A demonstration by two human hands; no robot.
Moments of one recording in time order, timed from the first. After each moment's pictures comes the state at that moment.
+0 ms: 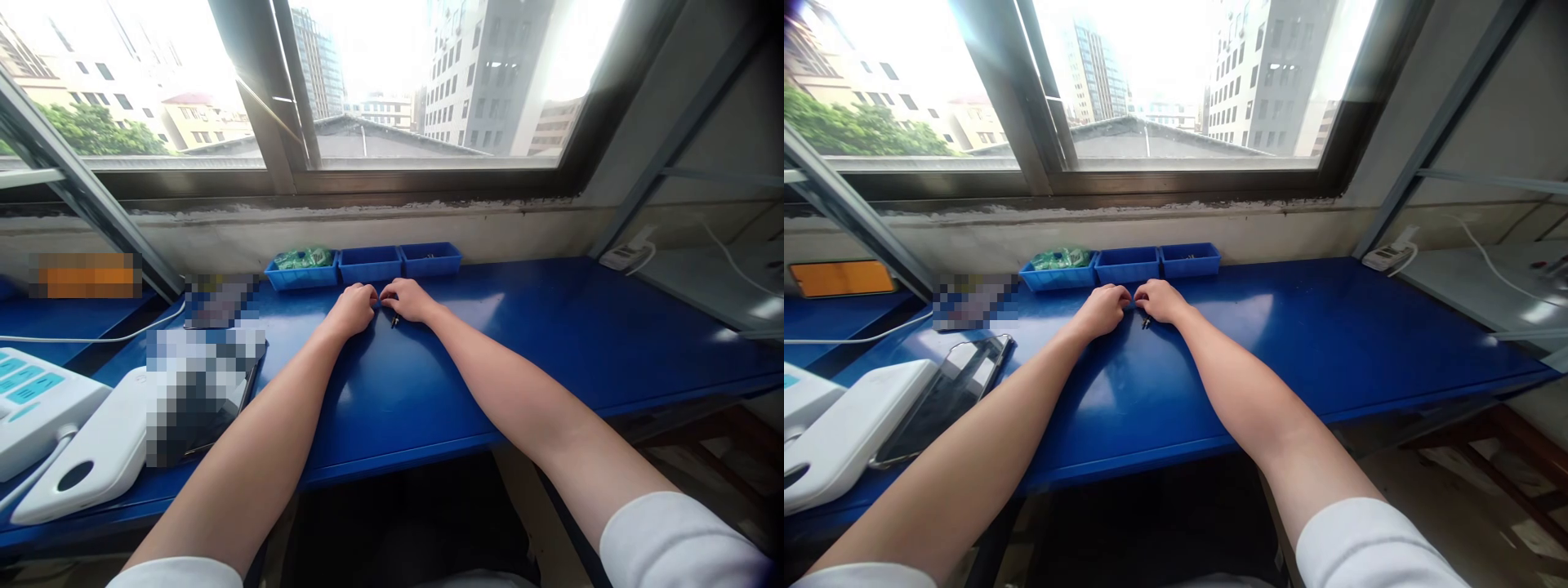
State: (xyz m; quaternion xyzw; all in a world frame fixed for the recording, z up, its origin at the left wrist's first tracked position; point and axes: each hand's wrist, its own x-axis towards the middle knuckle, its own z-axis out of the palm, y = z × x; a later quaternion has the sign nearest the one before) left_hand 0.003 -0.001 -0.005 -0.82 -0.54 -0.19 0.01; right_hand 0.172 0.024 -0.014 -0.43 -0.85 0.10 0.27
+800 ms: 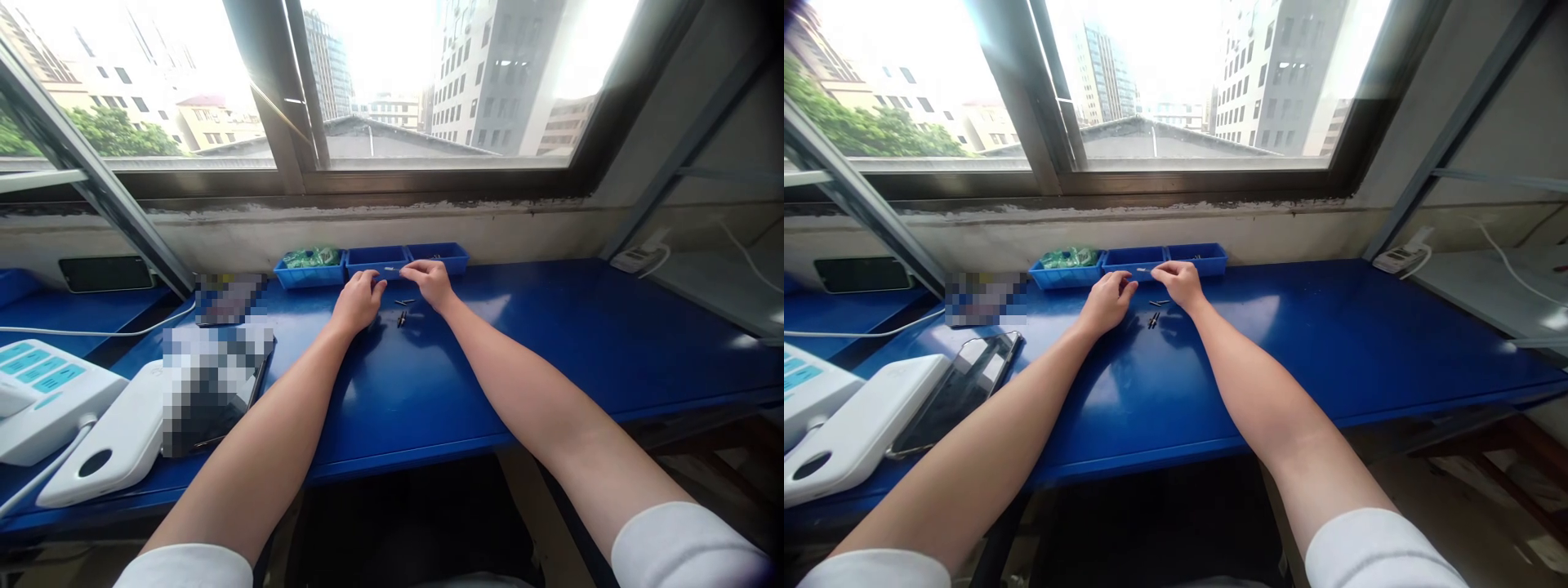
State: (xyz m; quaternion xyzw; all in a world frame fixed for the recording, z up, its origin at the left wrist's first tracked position) left_hand 0.008 -0.004 -0.001 -0.76 -0.54 -0.36 0.00; right_hand 0.185 0.028 0.001 -0.43 -0.65 0.28 0.55
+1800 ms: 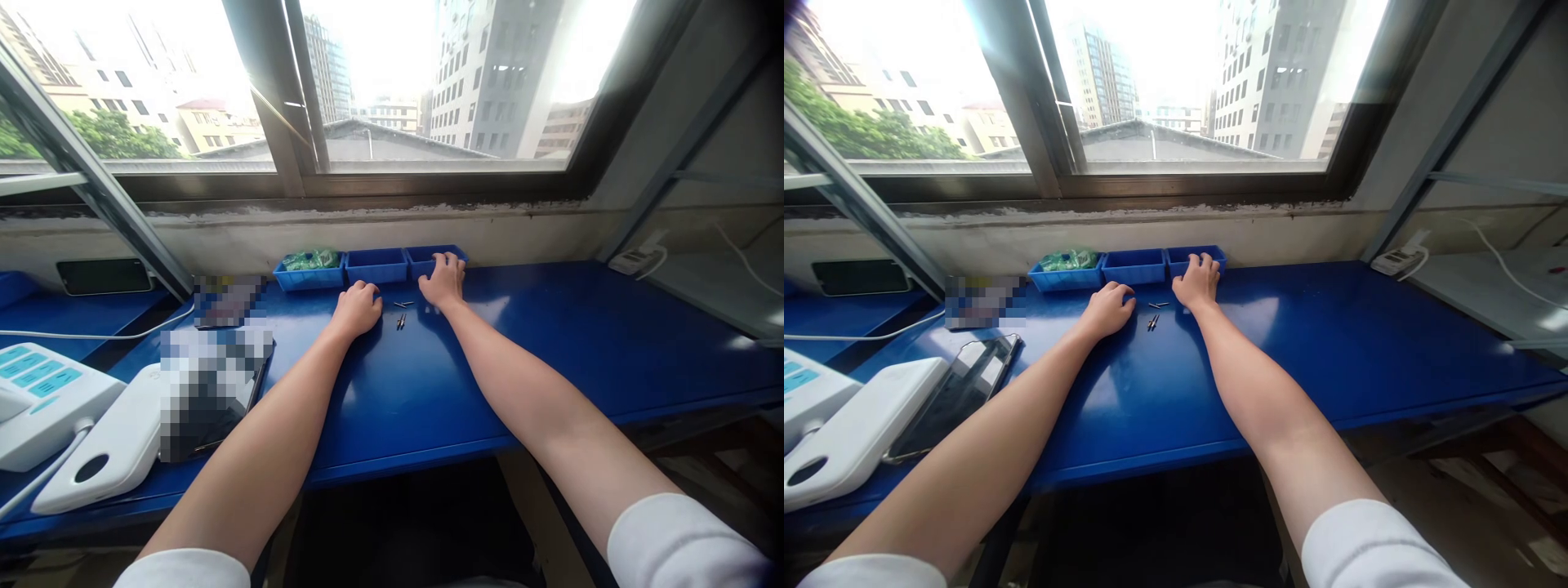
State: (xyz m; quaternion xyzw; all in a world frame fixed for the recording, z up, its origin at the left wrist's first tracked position) left_hand 0.006 -0.006 -0.003 -0.78 -0.58 -0.21 0.02; right_hand 0.202 0.032 -0.003 -0.67 -0.64 -0.02 0.39
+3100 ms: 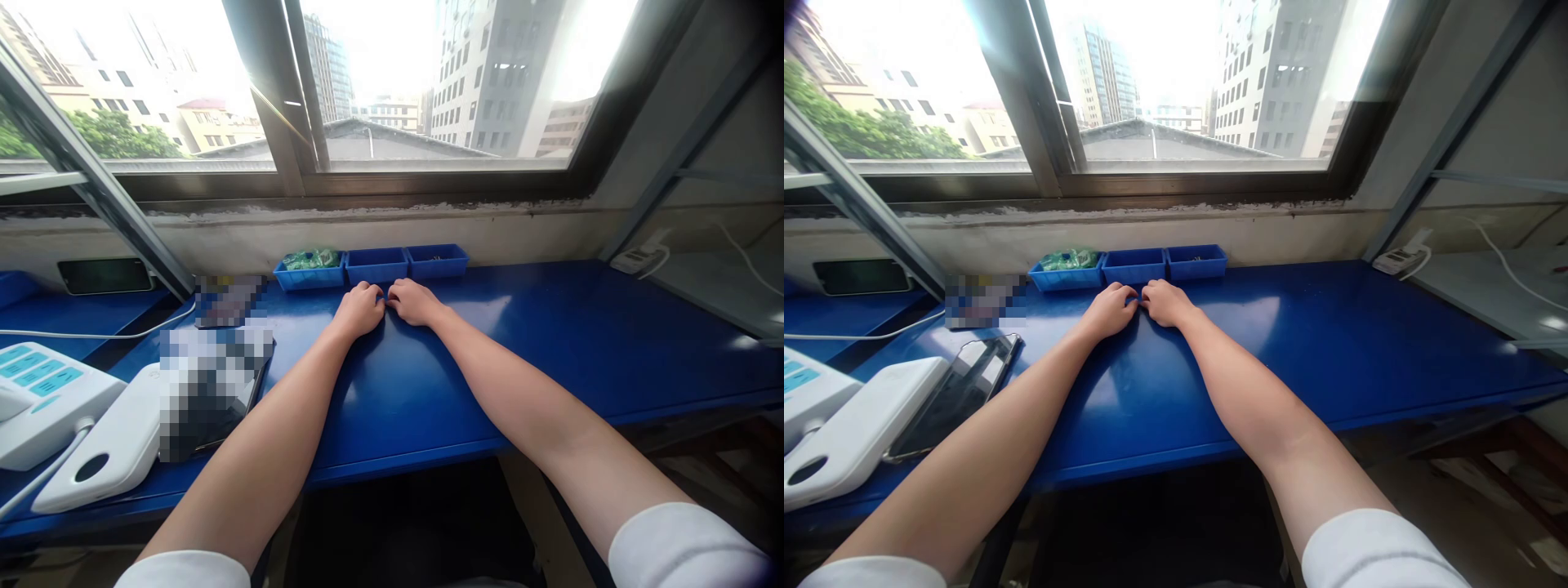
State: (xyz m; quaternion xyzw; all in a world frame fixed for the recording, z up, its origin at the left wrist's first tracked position) left_hand 0.008 -0.006 -0.005 -0.80 -0.56 -0.21 0.02; right_hand 0.168 0.015 -0.009 -0.44 -0.87 0.00 0.21
